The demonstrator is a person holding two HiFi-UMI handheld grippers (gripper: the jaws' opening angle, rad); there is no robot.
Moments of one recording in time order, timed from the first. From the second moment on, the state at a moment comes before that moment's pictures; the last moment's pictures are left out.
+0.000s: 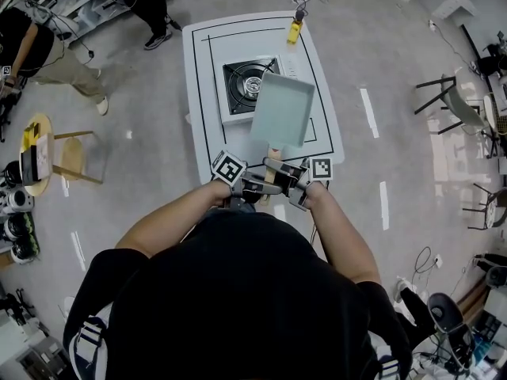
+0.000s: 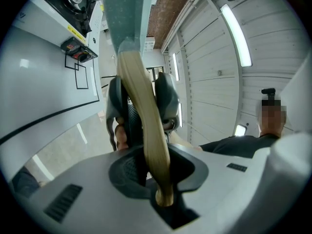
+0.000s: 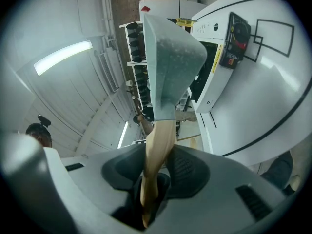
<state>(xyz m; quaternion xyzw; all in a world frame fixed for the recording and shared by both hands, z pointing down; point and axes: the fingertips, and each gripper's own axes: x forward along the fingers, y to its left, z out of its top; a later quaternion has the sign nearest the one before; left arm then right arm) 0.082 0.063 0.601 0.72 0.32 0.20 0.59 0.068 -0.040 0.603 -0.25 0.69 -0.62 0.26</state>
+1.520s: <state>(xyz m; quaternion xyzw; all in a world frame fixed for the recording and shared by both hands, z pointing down) 0.146 -0.068 0.586 0.77 0.21 0.11 0.59 0.100 -0.163 0.587 -0.14 0.73 -0.65 0.16</state>
